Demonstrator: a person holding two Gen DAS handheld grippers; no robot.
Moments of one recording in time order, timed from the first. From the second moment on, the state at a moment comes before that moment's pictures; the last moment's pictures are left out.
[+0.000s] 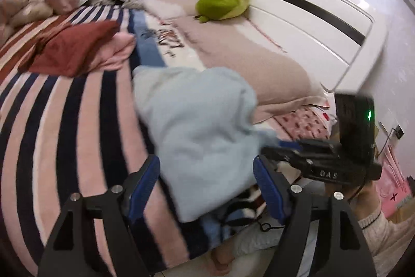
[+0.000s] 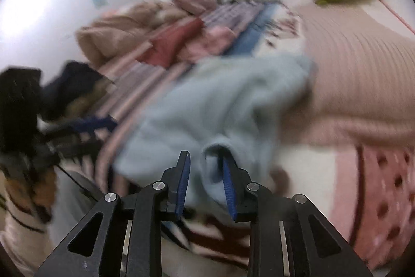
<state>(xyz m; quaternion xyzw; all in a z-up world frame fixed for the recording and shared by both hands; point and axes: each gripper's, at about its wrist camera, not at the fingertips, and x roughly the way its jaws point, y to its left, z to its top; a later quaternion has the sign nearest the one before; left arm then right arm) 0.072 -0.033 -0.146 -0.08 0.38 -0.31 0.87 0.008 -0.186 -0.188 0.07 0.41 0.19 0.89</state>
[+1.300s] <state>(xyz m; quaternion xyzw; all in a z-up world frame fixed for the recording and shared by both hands) 0.274 -0.058 -0.198 -0.09 0.46 -0.28 0.84 0.169 -0.223 -0.175 0.08 0.48 0.19 0.85</state>
